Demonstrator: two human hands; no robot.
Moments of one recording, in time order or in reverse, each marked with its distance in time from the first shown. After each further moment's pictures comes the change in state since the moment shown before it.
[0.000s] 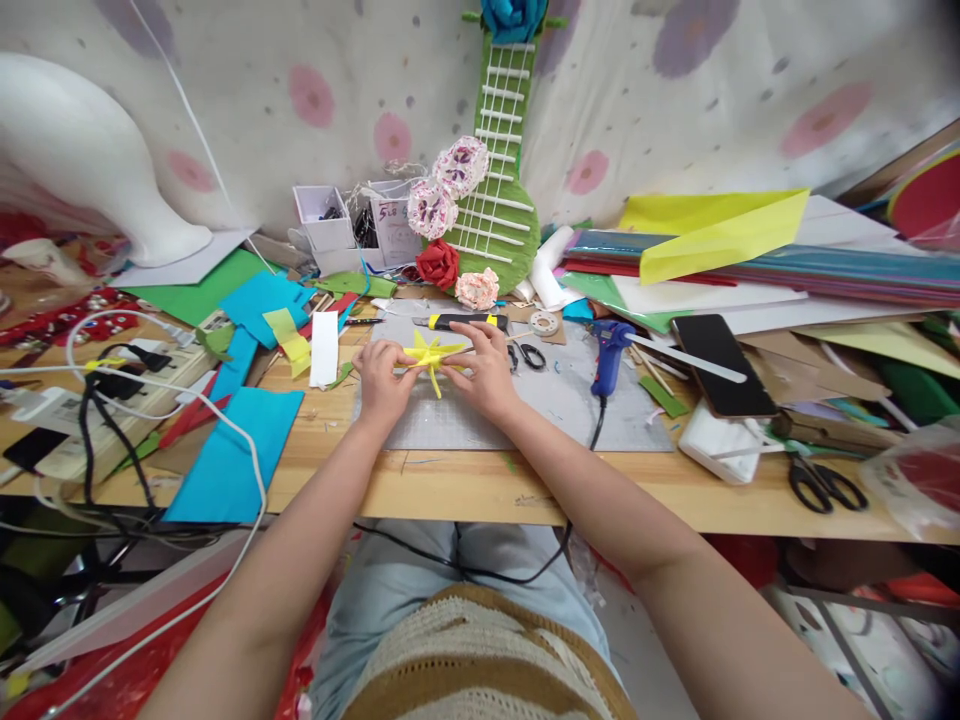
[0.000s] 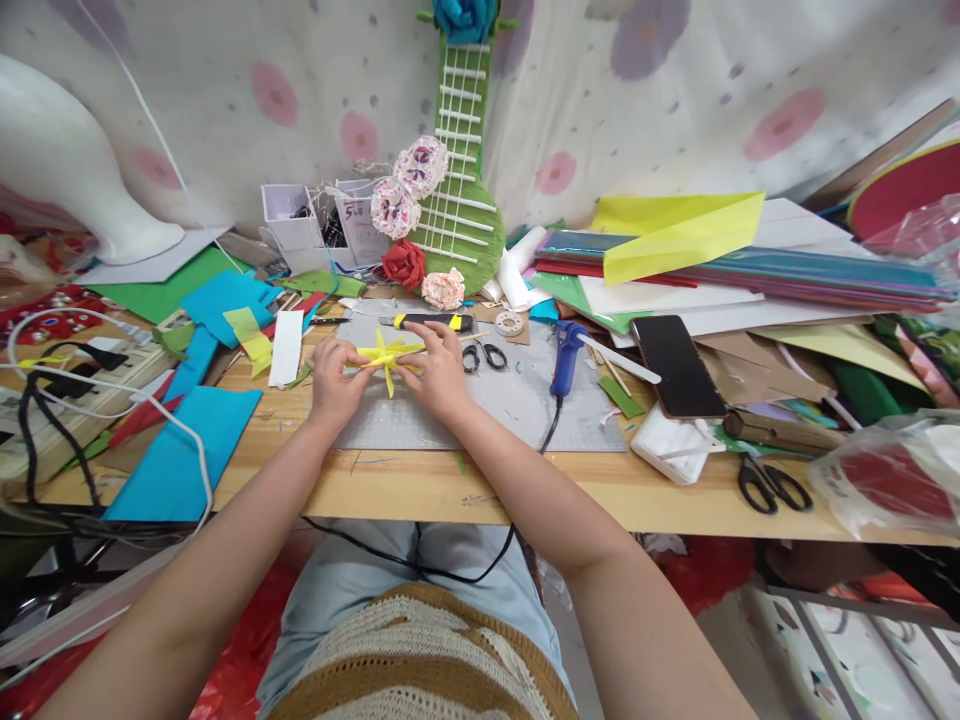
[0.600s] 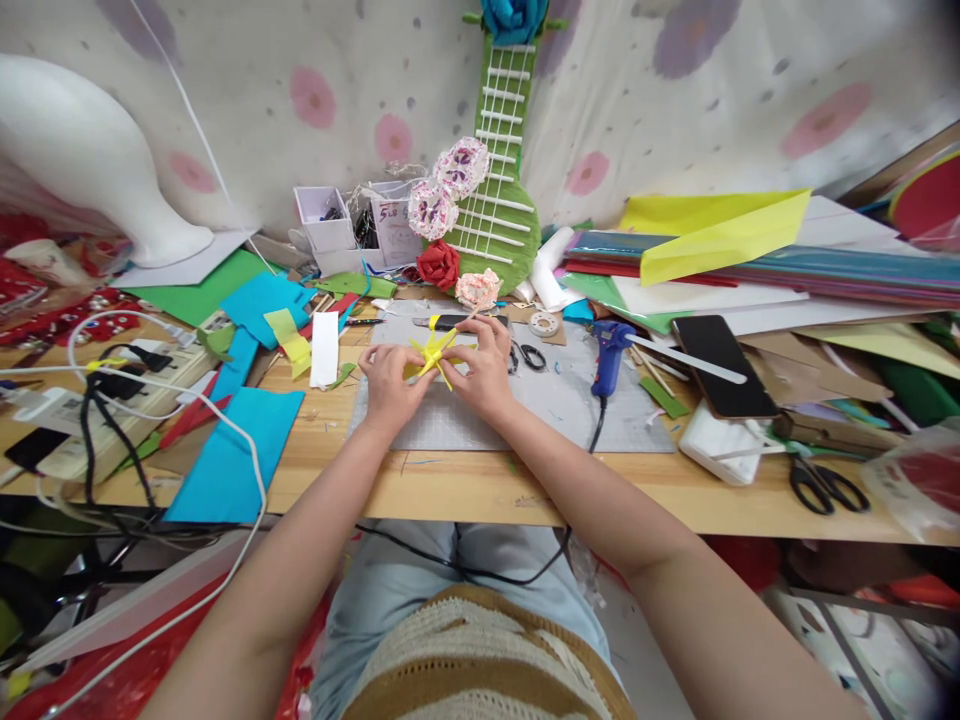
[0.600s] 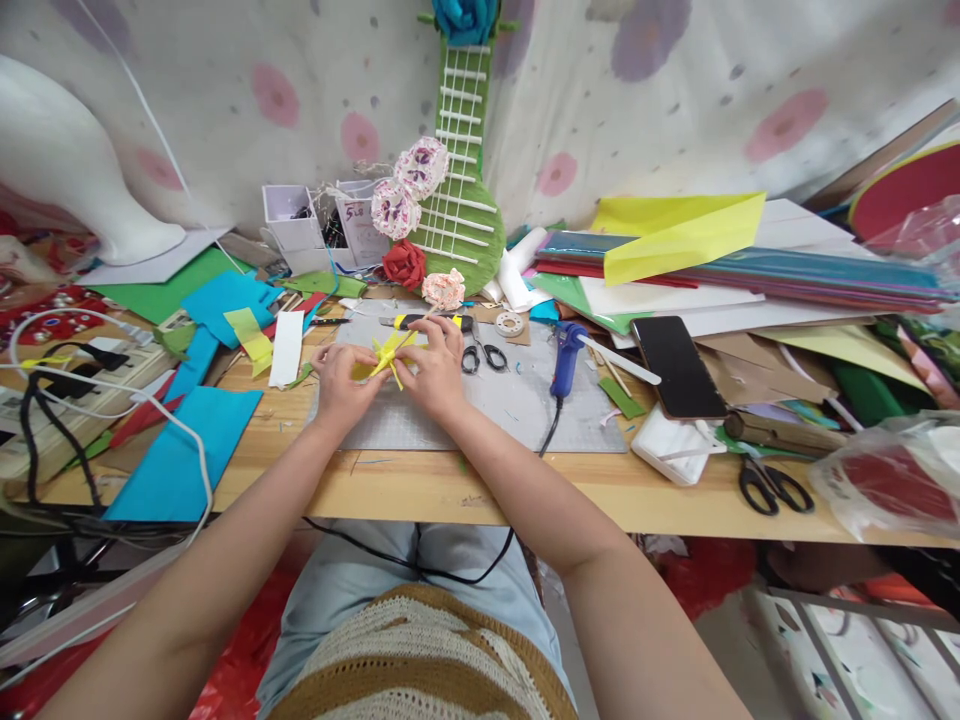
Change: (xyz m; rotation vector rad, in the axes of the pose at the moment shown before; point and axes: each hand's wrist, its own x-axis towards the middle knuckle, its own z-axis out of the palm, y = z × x) left_hand -0.004 0.009 0.002 0.011 -0.029 0.063; right_hand 0.002 -0.008 0.005 -0.058 0.127 0.045
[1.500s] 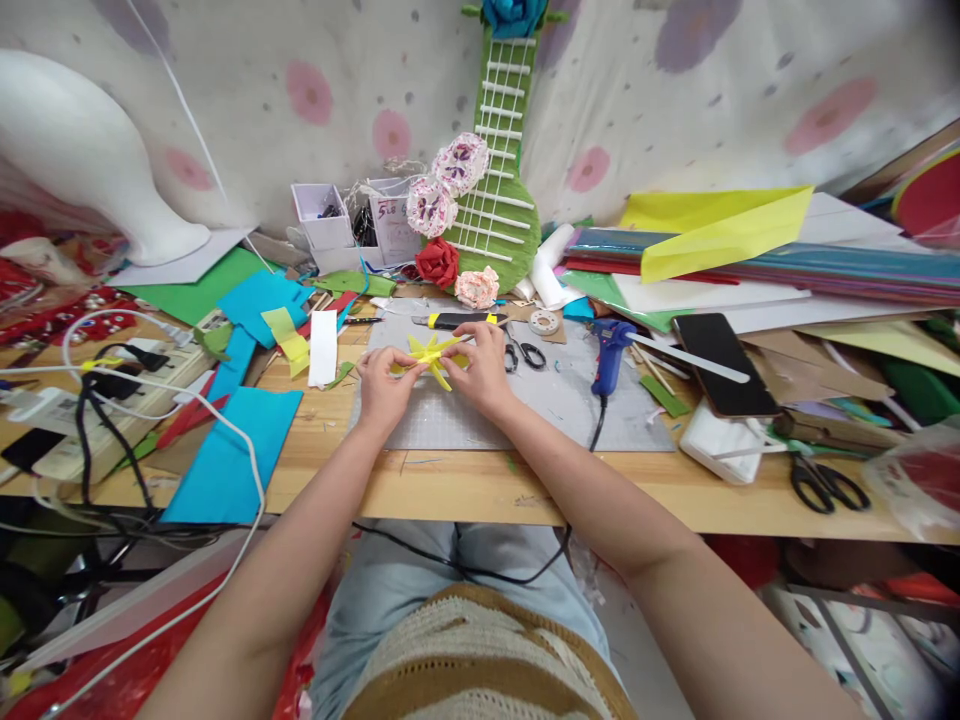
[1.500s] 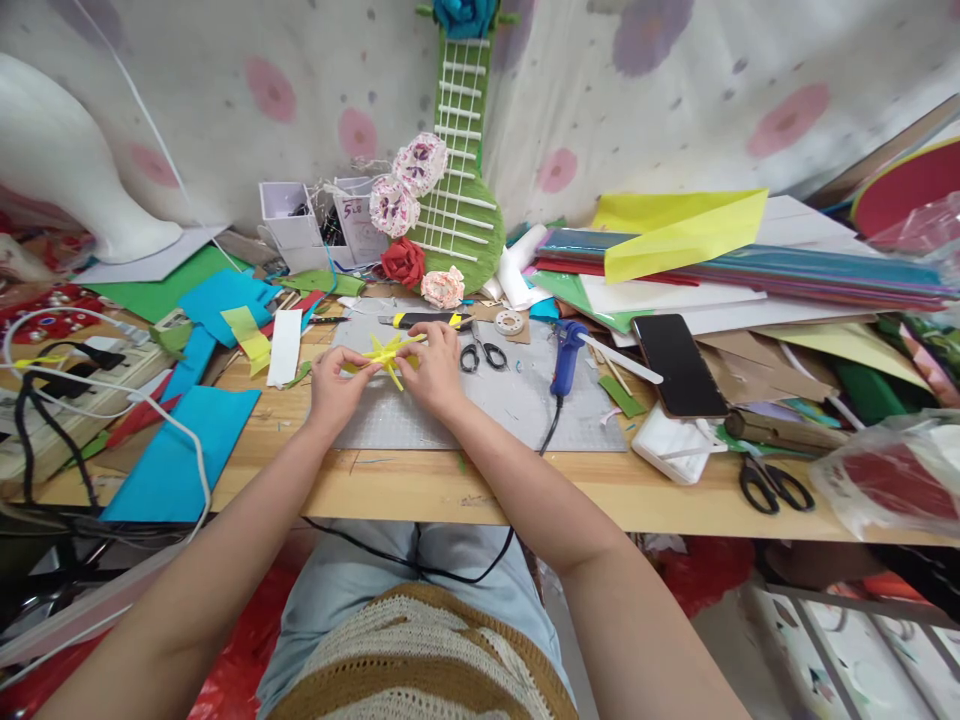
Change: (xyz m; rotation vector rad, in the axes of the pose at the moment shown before) left_hand 0.000 -0.006 0.000 -0.243 0.041 -0.253; right_hand 0.004 0.002 0.004 0.064 -0.057 0.097
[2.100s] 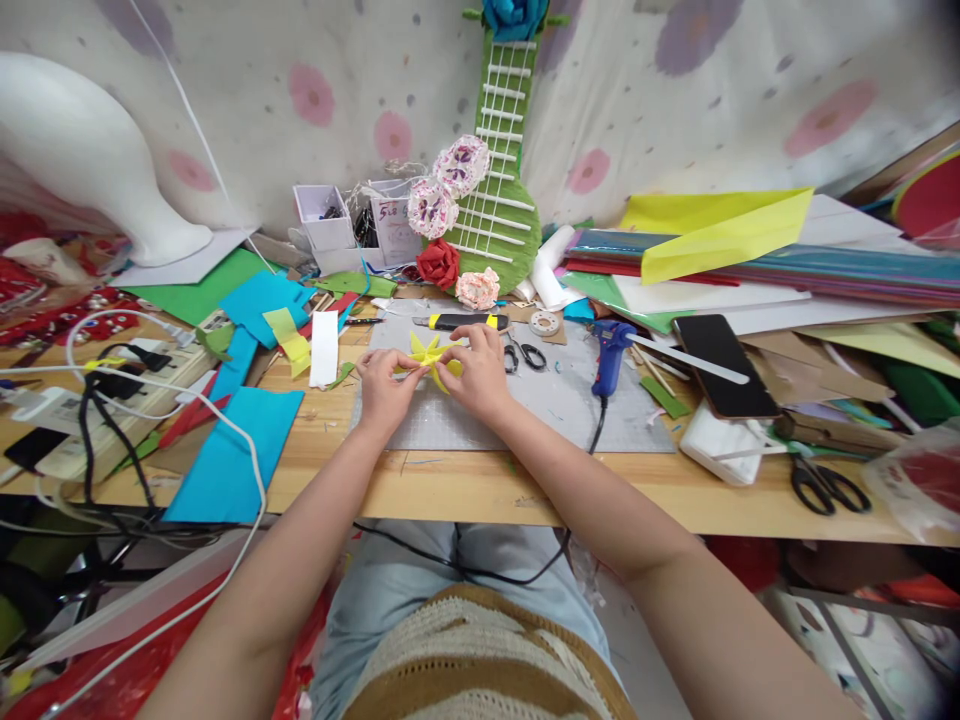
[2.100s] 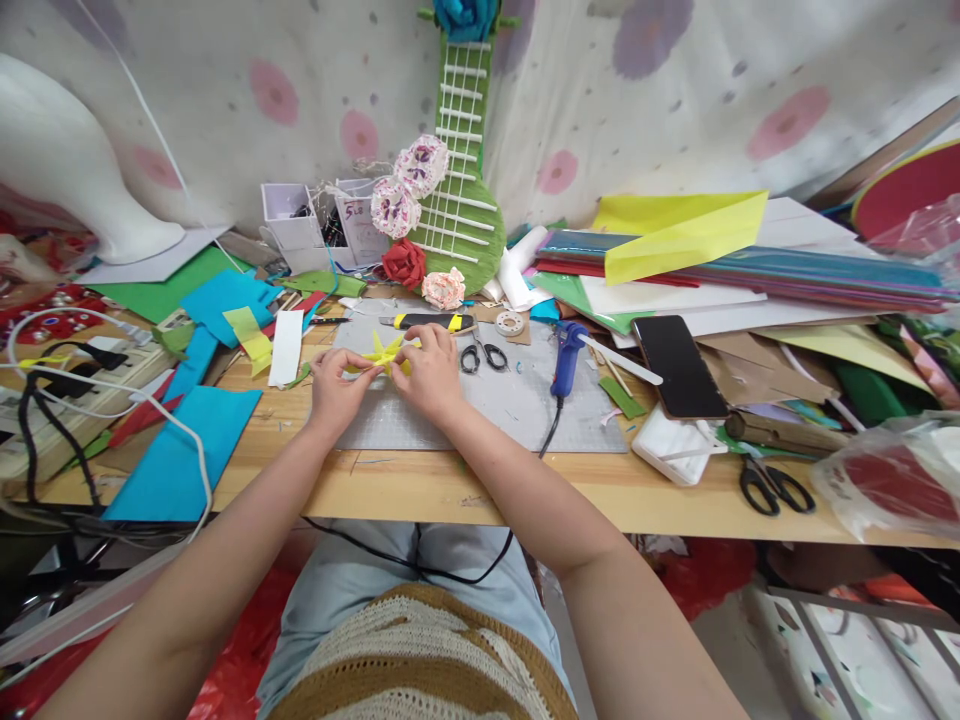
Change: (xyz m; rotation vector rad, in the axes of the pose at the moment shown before) left_hand -0.001 -0.001 -0.002 0.070 -0.015 0.121; right_hand -0.004 -0.006 -0.003 -0.103 -0.025 -0.122
